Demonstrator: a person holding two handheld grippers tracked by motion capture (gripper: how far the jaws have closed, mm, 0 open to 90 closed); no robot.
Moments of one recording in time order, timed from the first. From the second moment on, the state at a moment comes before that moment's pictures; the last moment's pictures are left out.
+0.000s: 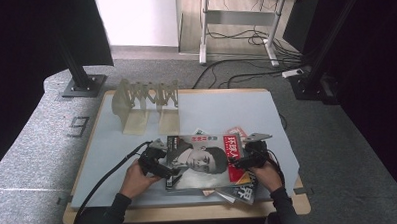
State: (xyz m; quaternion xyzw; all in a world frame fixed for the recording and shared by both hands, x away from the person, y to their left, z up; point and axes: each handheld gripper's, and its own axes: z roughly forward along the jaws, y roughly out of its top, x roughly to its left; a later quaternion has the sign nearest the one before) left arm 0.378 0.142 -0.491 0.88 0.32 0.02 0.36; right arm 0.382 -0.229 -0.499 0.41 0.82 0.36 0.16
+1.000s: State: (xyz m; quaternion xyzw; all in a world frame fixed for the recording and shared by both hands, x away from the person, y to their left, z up) left arm 0.443 0.103 -0.491 0.89 0.29 0.08 0.33; right arm 0.312 -0.239 -0.508 0.39 0.82 0.38 0.16
